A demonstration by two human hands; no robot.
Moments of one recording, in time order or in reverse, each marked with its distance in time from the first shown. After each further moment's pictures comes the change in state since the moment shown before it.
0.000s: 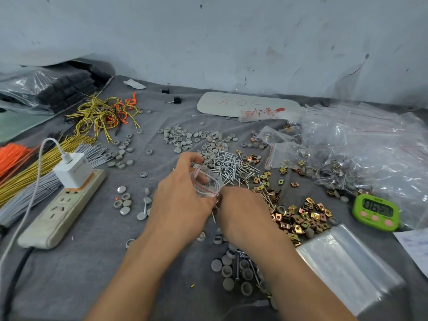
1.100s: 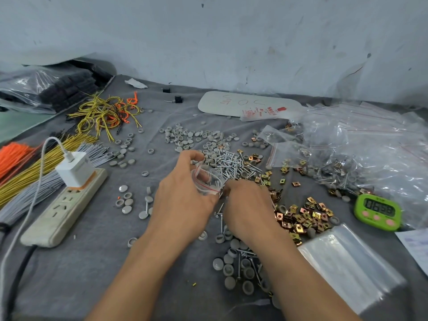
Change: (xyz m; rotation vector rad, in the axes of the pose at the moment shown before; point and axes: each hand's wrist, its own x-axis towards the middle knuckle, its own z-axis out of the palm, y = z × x) left_hand 0.000 0.001 0.000 -0.032 0.042 0.011; right_hand 0.006 0.007 0.003 0.096 0.064 0.113
